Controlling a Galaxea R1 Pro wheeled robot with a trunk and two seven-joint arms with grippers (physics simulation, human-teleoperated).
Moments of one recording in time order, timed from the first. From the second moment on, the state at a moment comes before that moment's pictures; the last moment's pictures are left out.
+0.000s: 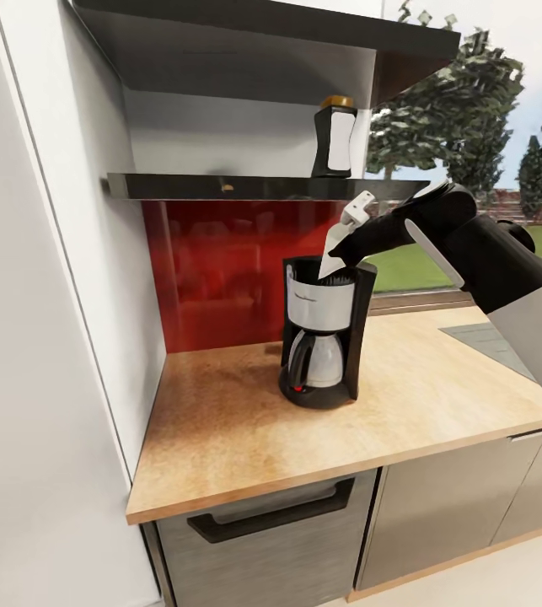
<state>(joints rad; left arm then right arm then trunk) 0.01 0.04 0.01 -0.29 0.18 -0.18 -0.06 -1.56 -0.32 0.75 -1.08 -0.24 0.92 0.63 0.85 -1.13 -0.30</state>
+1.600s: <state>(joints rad) 0.01 0.04 0.01 -0.29 0.18 -0.18 -0.06 -1.56 -0.32 0.75 -1.08 -0.24 0.92 0.63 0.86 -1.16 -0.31</state>
